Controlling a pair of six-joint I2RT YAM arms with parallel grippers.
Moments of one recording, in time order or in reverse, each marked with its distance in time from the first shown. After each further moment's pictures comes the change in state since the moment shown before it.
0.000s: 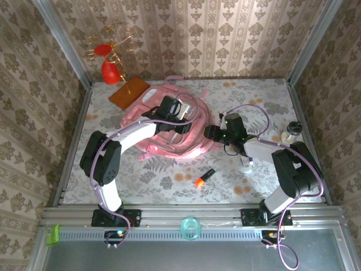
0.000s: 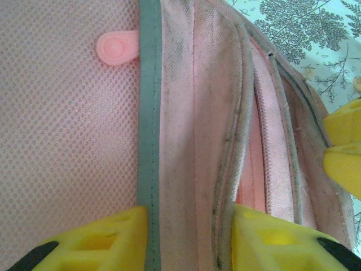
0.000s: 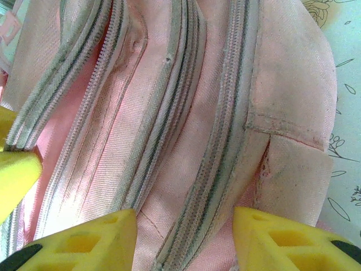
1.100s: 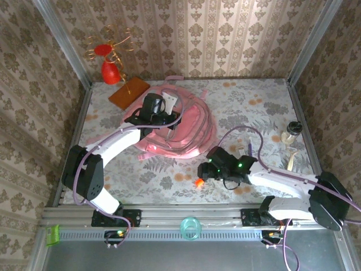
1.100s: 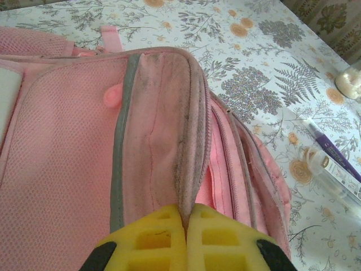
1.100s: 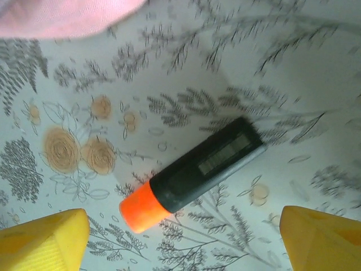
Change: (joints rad) left arm 0.075 -0.222 -0.157 0.181 0.125 -0.042; right arm 0.525 -0.366 -0.084 -0.724 0.318 0.309
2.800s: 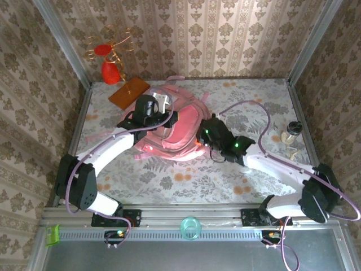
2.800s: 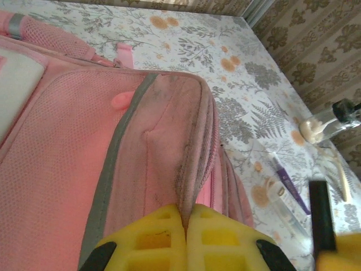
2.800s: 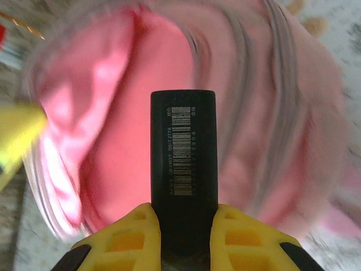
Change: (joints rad) left arm 0.023 -0.111 -0.076 0.057 0.039 -0.255; right arm -0.161 0.135 0.325 0.257 0.192 0.025
